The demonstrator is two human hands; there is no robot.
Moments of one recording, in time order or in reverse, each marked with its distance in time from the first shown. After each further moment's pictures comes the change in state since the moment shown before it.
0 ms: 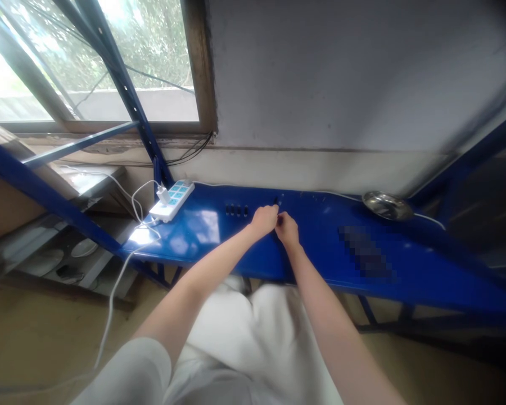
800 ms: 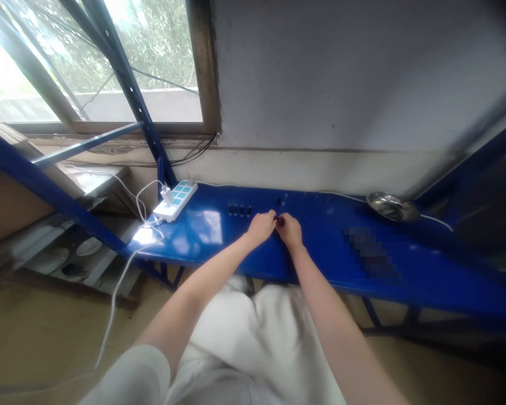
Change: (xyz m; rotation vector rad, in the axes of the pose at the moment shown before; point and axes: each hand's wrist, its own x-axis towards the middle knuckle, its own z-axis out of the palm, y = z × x) left_hand -0.019 -0.021 0.027 -0.200 0.152 0.013; right_hand 0.001 0.000 0.001 -0.060 -0.004 -0.123
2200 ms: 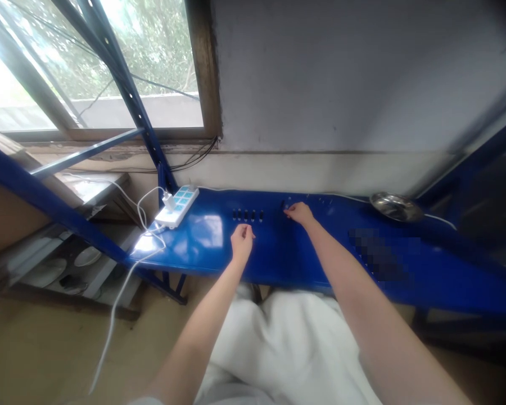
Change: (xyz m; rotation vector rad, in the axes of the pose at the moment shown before) left_hand -0.058 -0.045 0.008 -0.751 0.444 -0.446; right_hand 0.082 0.034 -0.004 0.049 -0.342 0.448
